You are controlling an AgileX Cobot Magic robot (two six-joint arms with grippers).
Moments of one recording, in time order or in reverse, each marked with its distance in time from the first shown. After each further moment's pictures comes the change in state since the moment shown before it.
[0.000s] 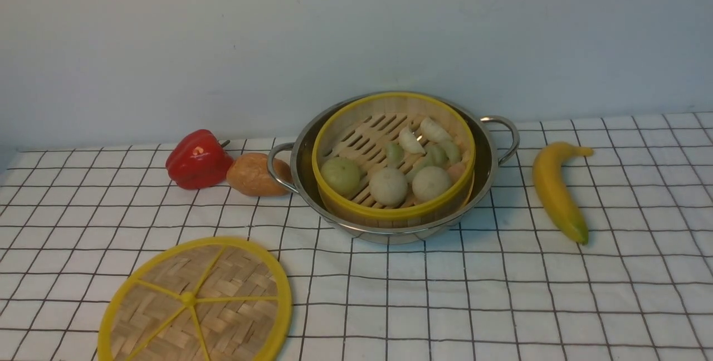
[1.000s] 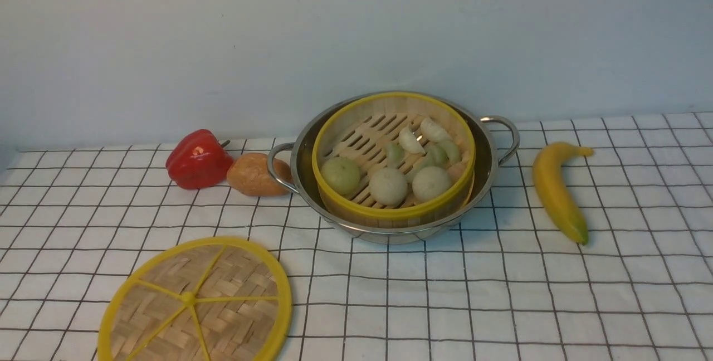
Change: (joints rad) right arm 0.000 0.541 -0.895 0.007 0.062 0.051; left arm 0.000 0.000 0.000 0.000 0.000 0.000
